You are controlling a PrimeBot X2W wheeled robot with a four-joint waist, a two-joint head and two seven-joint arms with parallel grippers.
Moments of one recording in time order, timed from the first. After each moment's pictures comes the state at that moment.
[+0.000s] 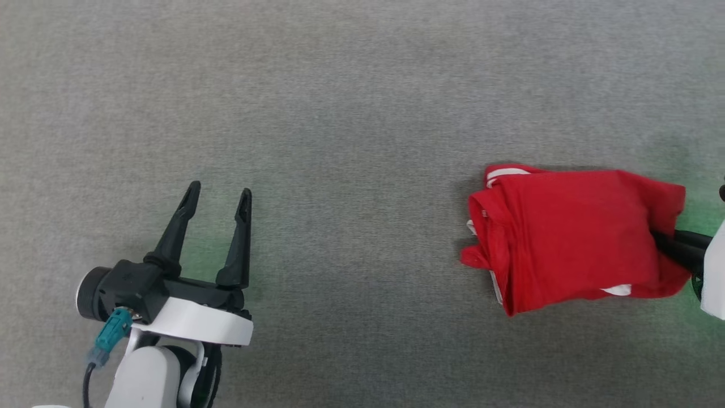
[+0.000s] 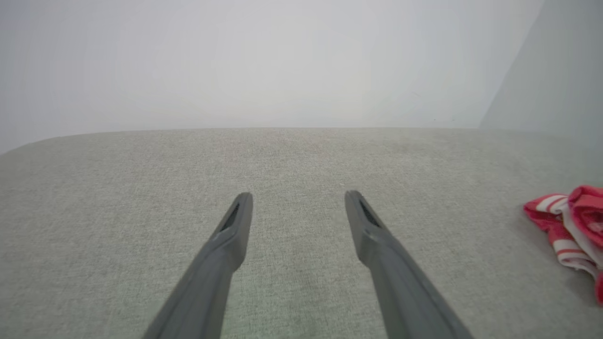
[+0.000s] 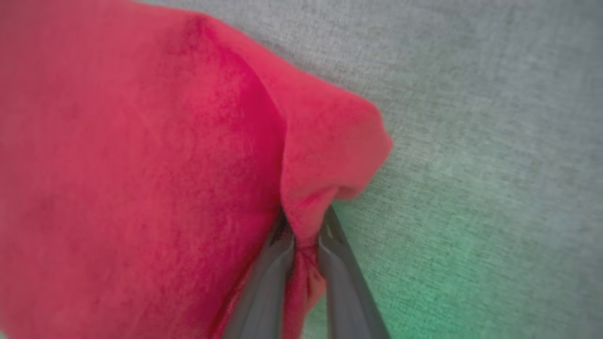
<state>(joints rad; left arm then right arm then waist) -0.18 0.15 -0.12 0.06 -0.22 -0.13 -0.26 -0.36 -0.80 0.32 0.18 0.93 0.14 0.61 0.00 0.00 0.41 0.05</state>
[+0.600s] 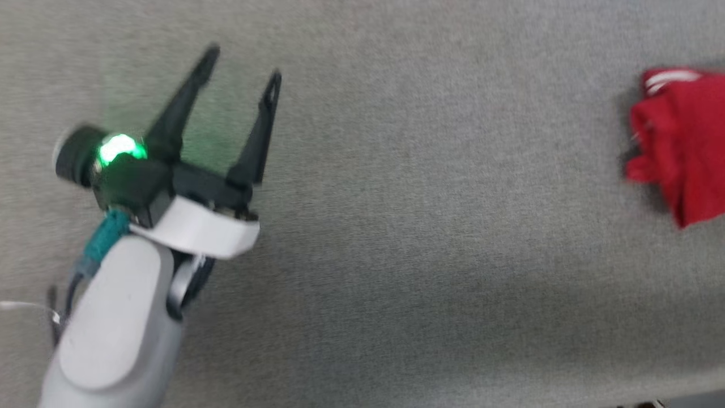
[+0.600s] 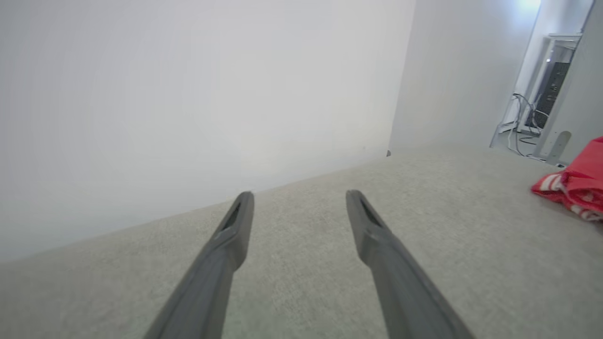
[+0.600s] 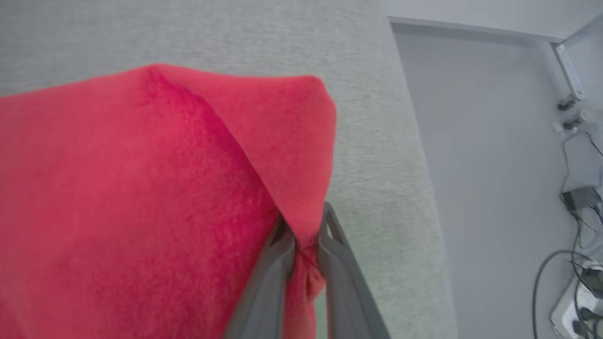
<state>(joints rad) -0.51 0.29 -0.29 0.04 -0.22 -0.13 -0.26 -0.48 -0.94 0.10 0.40 0.88 0.13 0.34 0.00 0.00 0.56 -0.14</state>
